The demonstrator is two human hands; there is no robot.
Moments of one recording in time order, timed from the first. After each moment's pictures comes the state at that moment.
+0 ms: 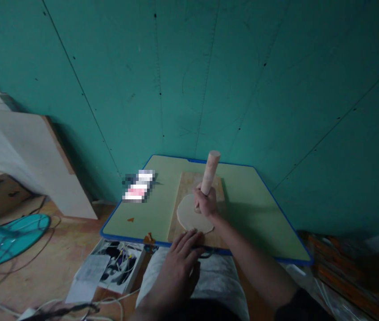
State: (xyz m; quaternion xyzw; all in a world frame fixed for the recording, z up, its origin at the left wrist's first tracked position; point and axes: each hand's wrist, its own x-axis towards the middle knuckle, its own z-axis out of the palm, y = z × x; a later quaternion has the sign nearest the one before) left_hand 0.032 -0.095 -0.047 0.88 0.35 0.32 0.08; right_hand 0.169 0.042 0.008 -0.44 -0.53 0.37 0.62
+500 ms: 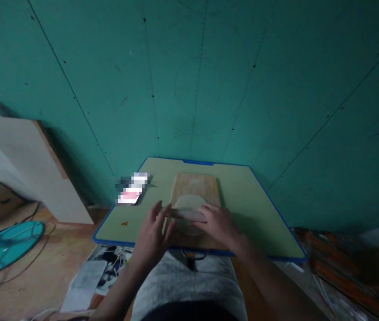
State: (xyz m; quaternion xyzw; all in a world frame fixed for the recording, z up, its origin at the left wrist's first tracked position) left_hand -0.008 -0.032 -0.019 0.79 0.50 0.36 0.00; right_hand 0.226 -0.017 0.013 -0.57 -0.81 0.03 0.13
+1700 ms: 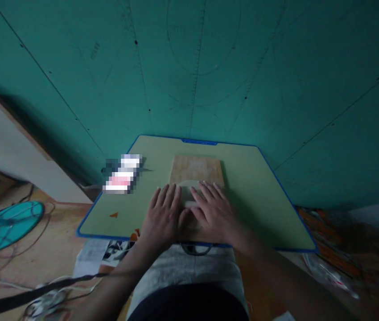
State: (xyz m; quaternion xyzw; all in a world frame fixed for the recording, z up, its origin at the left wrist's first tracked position) left_hand 0.024 -0.013 -0.021 0.86 0.47 0.18 -0.11; right_hand 0.218 -0.020 -0.003 -0.53 -0.84 -0.01 0.10
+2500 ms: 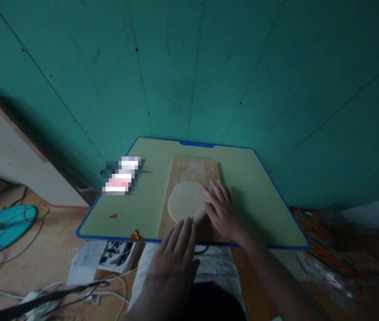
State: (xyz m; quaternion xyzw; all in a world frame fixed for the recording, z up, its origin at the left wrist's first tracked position) left_hand 0.031 -0.099 -0.035 0.90 0.39 0.19 -0.08; right_hand 0.242 -0.026 -0.022 -0.60 -0.78 0.04 0.17
